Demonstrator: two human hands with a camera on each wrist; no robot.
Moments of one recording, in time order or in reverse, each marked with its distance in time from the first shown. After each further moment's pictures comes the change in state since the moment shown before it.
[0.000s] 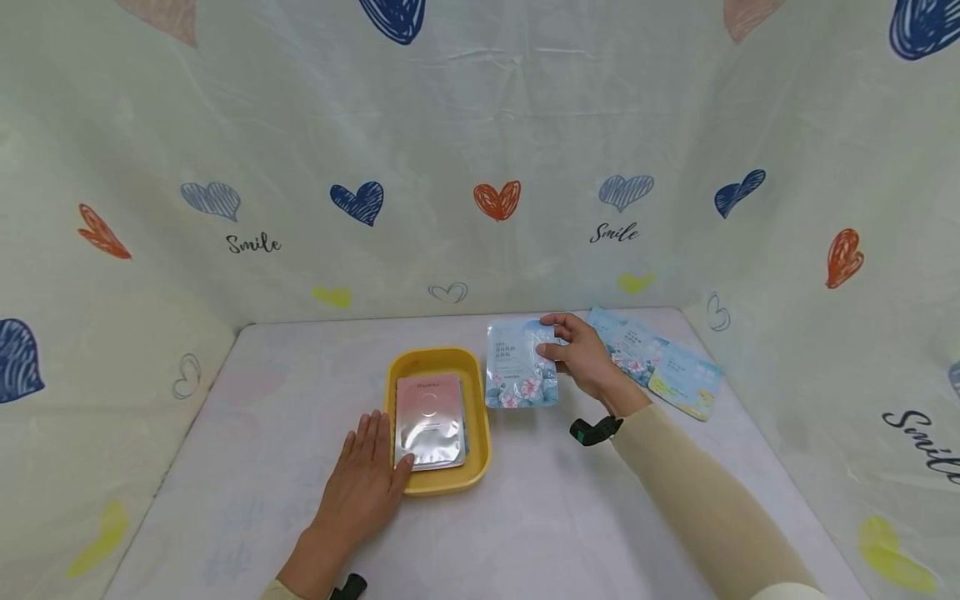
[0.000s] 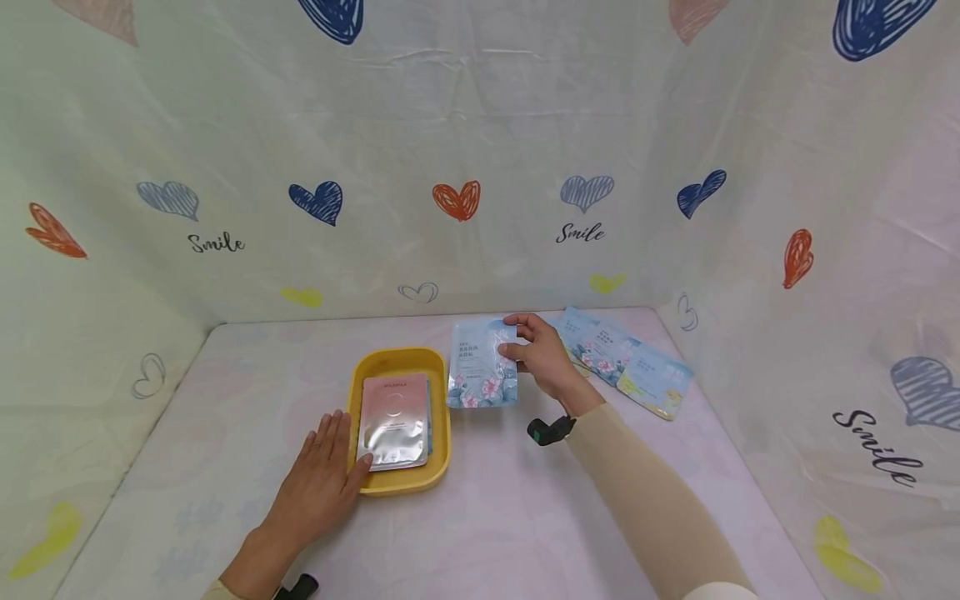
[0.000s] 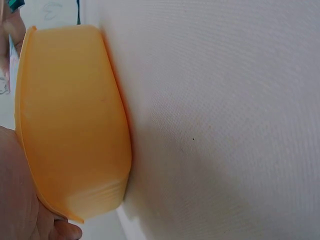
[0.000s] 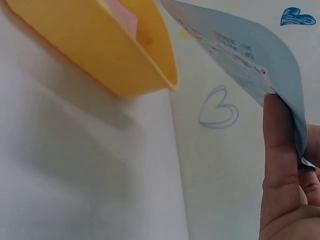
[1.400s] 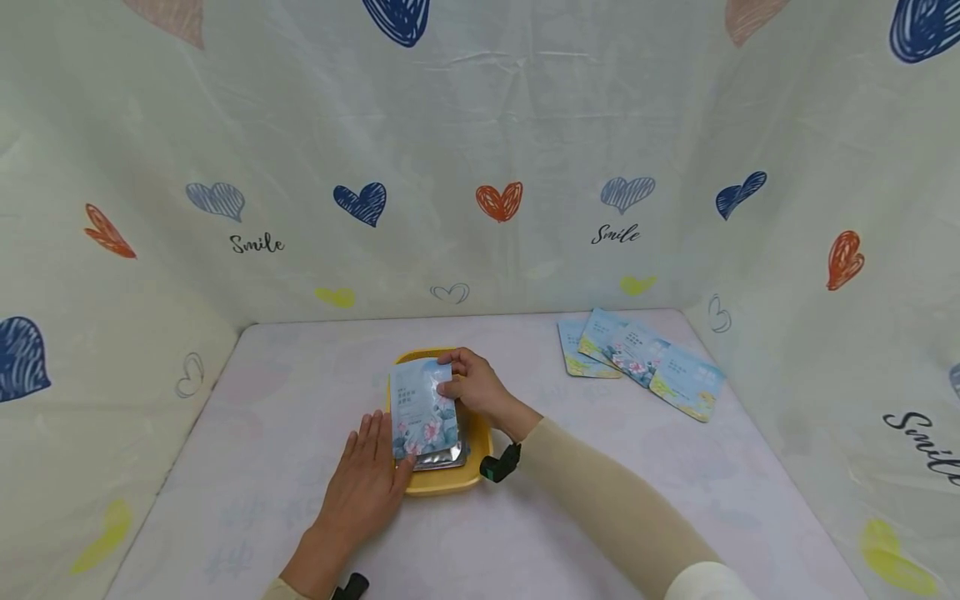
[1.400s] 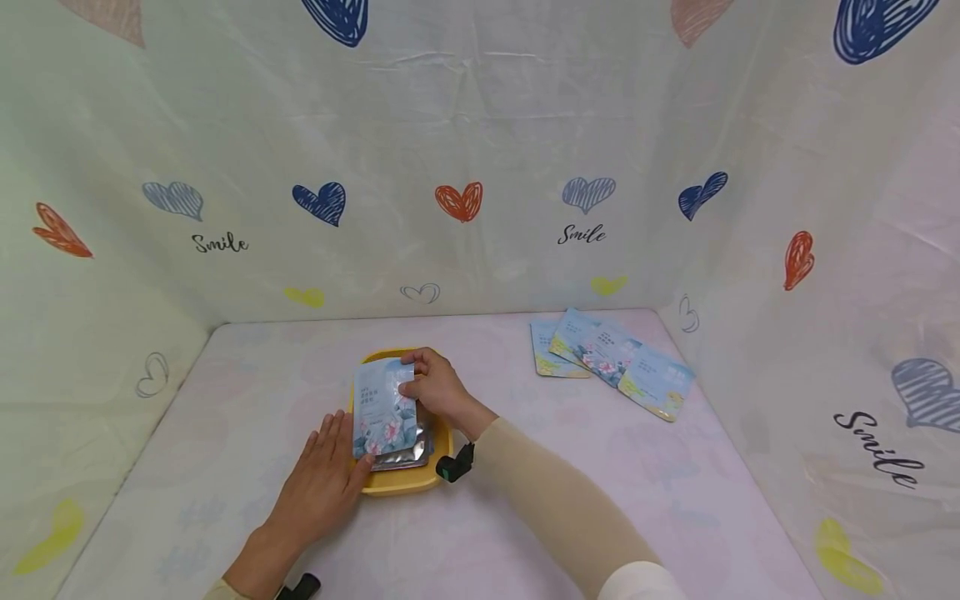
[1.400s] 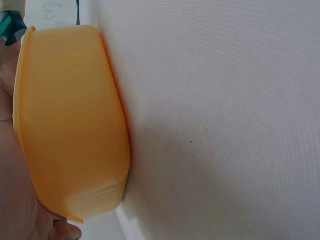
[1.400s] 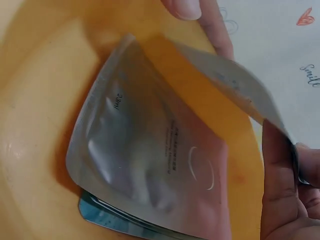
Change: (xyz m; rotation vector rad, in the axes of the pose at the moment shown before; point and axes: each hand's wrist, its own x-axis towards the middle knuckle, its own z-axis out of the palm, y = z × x) left_hand 0.002 0.004 -0.002 0.008 -0.042 -0.045; right_hand 0.004 0.018 0.155 -0.078 -0.174 0.047
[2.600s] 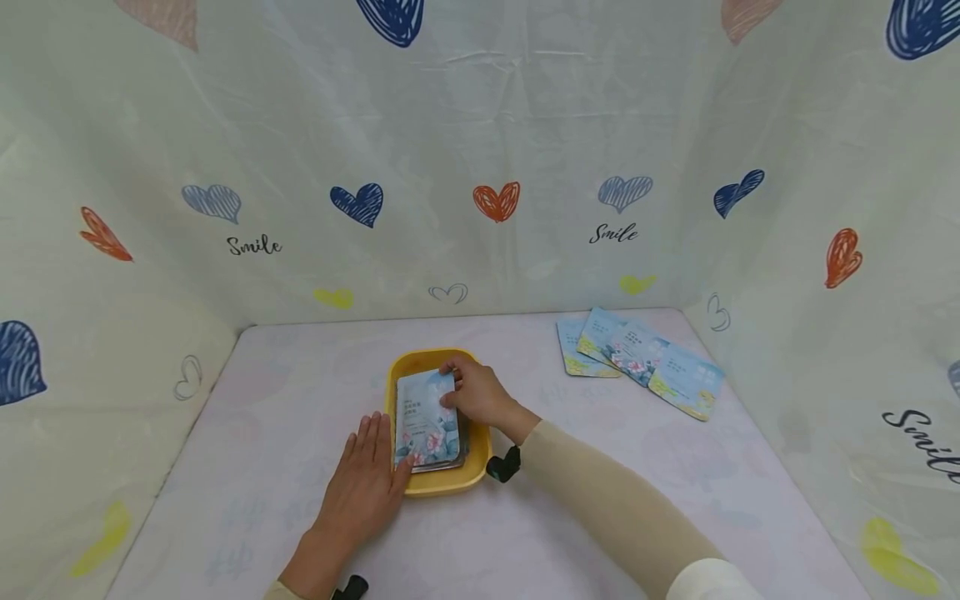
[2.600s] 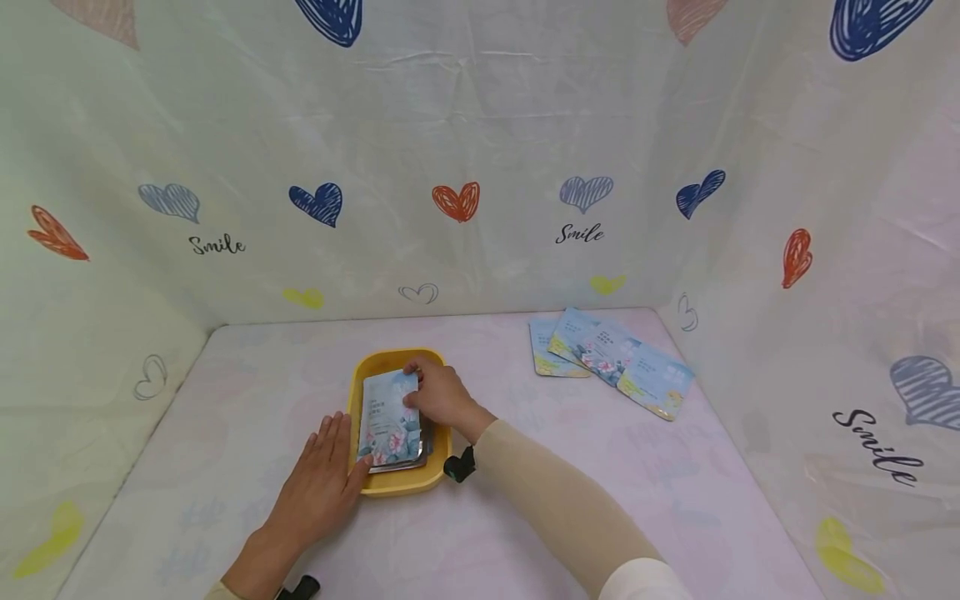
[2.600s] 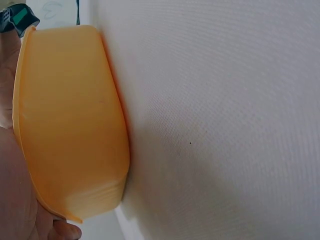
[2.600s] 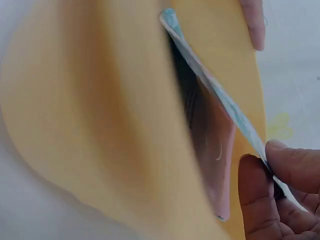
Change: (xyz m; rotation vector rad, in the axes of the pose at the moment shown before) left_hand 0.002 0.002 0.000 0.001 -0.036 -0.032; right_hand -0.005 0.001 -0.001 -0.534 0.029 -0.092
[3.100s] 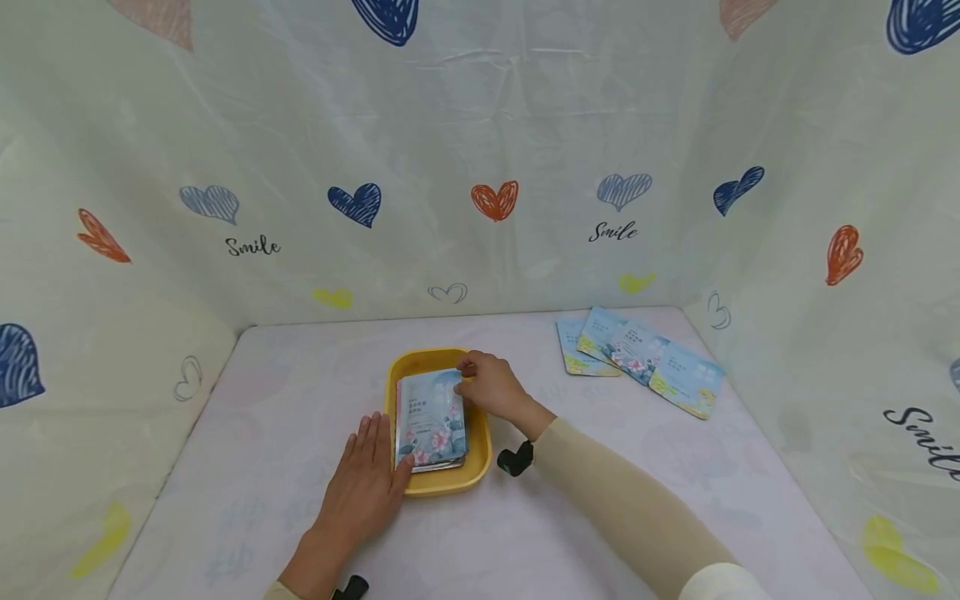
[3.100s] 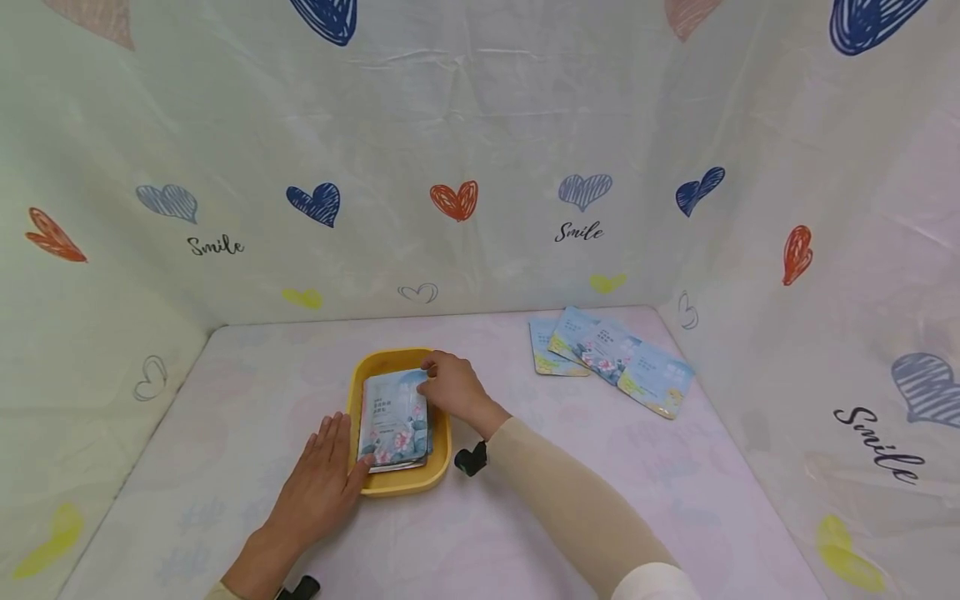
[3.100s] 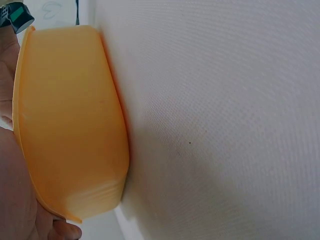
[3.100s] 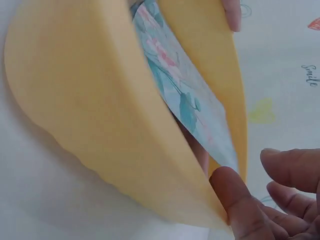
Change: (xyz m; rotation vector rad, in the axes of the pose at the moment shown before) left_hand 0.000 -0.001 0.001 -0.019 0.005 0.009; right_hand -0.005 0.005 -0.021 0.044 0.025 0.047
